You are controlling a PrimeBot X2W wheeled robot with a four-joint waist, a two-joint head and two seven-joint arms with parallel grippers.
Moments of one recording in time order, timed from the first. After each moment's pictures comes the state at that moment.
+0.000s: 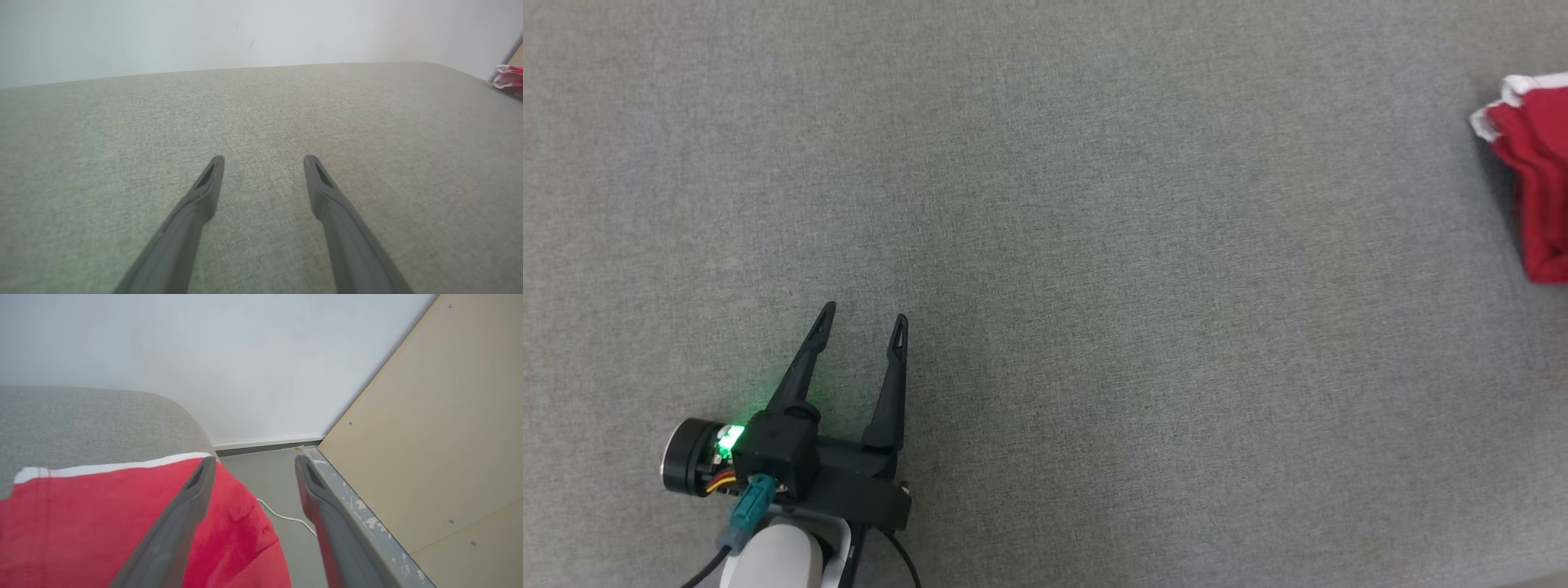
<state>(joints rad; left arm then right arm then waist) -0.30 0.06 -0.11 0.25 -0.04 -0.13 -0.26 -0.98 -0.55 -0.53 1.08 -0.33 0.13 -0.26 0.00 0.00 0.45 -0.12</state>
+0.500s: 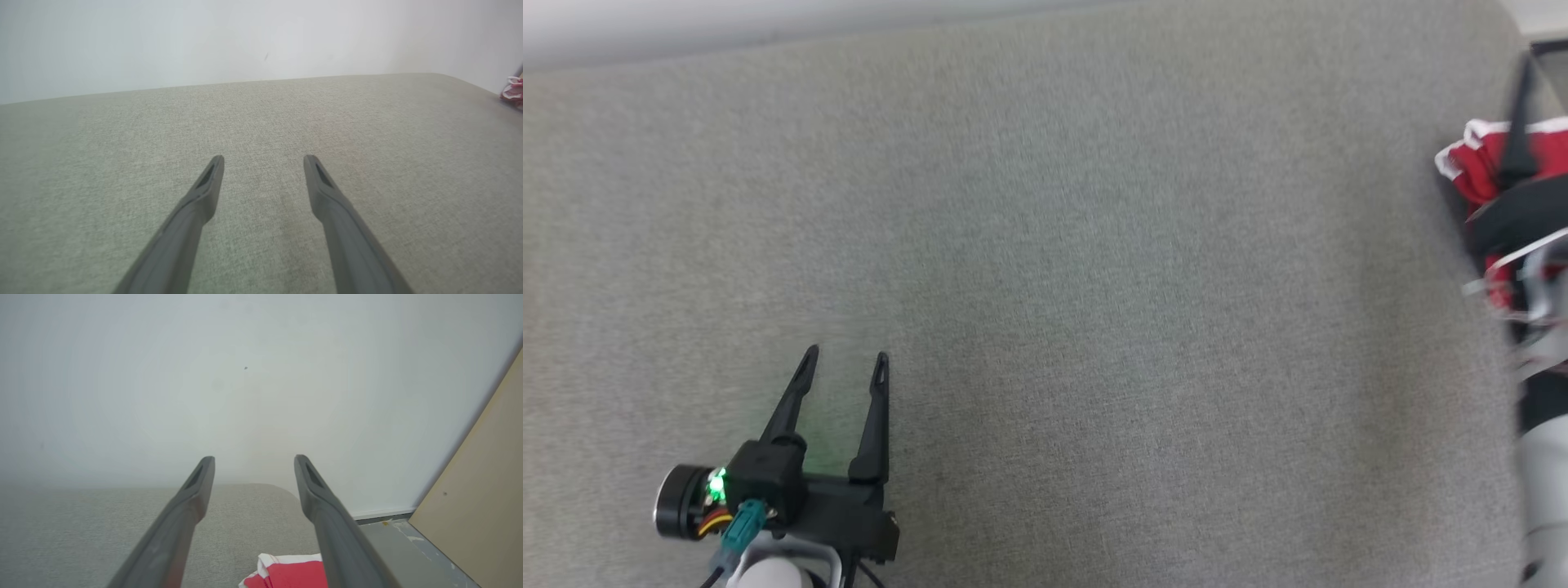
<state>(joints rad) -0.25 0.05 -0.08 0.27 -0.07 -0.12 -0.26 -0.86 -0.32 -0.26 0.73 -0.10 0.13 -0.26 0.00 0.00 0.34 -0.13</state>
